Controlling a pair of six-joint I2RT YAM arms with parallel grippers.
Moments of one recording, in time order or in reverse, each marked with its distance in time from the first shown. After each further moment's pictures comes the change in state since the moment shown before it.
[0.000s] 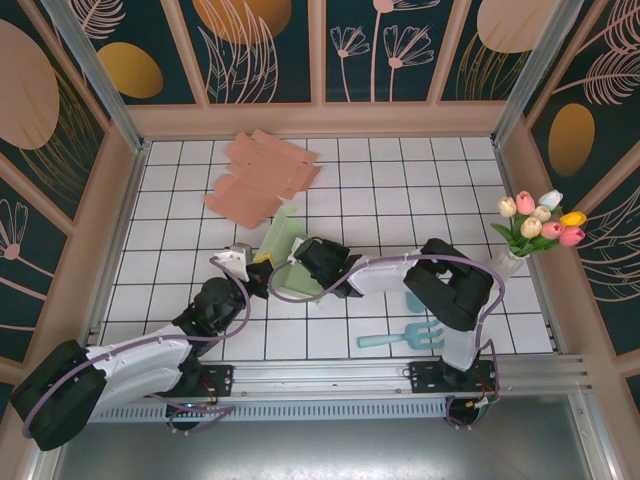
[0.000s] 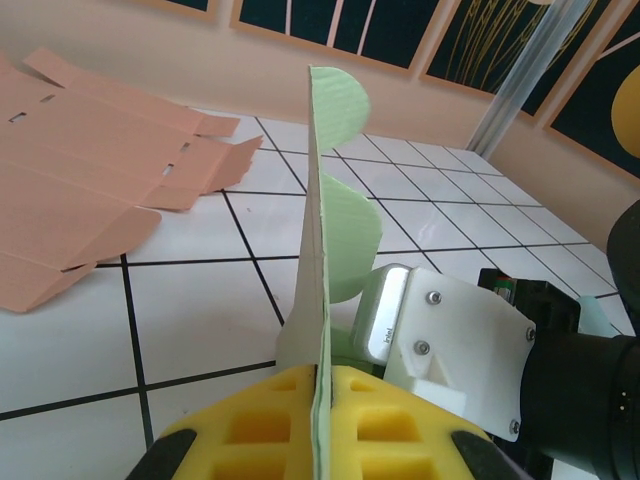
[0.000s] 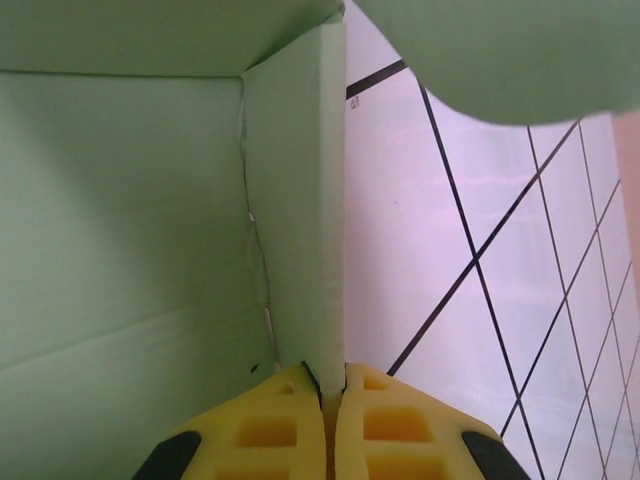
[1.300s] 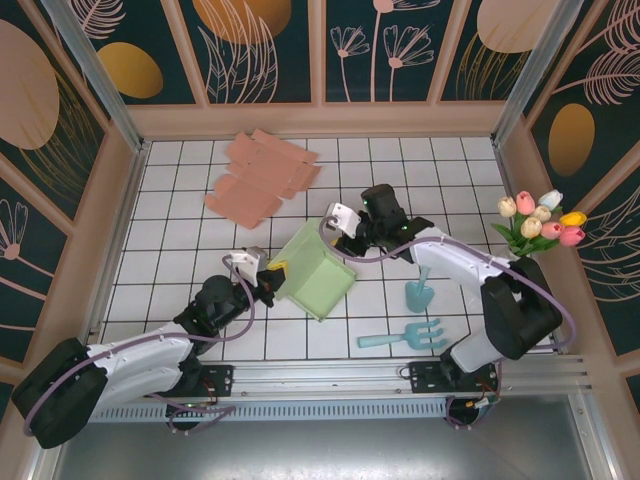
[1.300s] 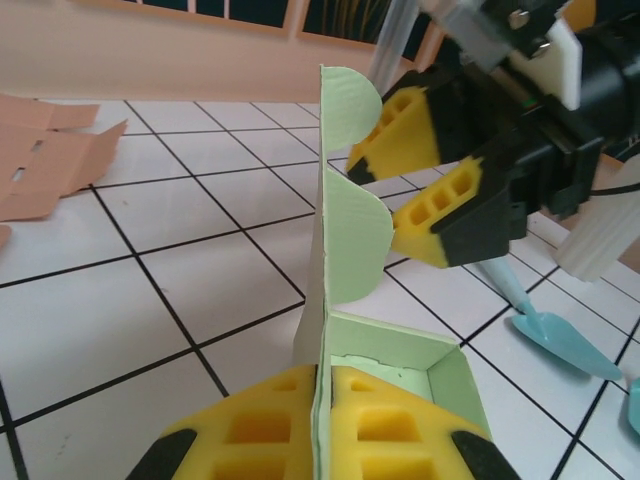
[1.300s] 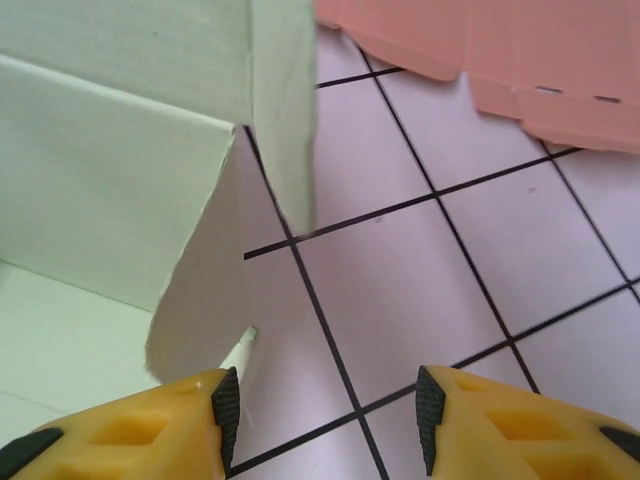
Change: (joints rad) left arm 0.000 0.015 0.020 0.007 0.262 0.100; right arm -0.400 -0.349 0.008 -0.223 -0.976 -0.132
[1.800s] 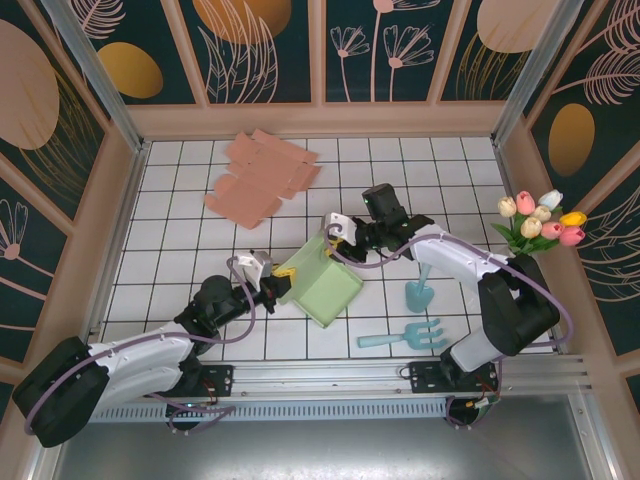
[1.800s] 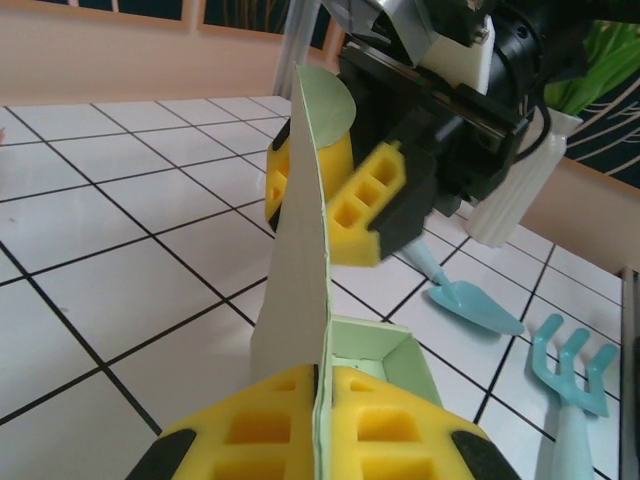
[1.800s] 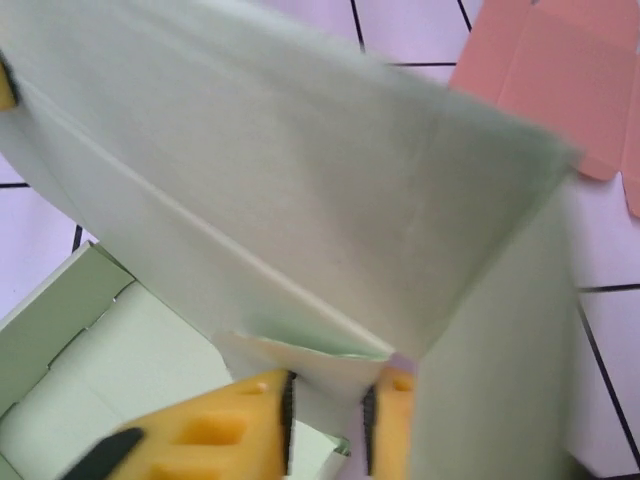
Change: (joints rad) left arm 0.002 0.007 -0.006 0.047 0.189 0.028; right arm -0.021 0.013 0.006 -0.056 -0.309 -0.151
